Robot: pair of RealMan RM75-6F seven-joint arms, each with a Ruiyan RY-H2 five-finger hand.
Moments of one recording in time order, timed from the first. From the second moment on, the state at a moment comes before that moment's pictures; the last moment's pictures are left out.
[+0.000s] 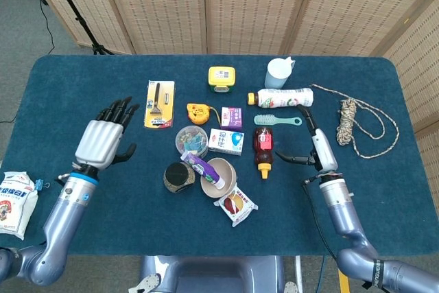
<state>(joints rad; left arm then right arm) -0.80 -1.15 -0.07 -2.02 0.90 1.37 0.52 0.47 -1.44 0.37 -1.59 -1.21 1.07 0.53</state>
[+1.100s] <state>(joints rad) -0.26 -1.09 0.10 -1.84 1.26 1.65 0.26 0.25 -1.26 0.14 -1.55 -1.38 1.40 0.00</state>
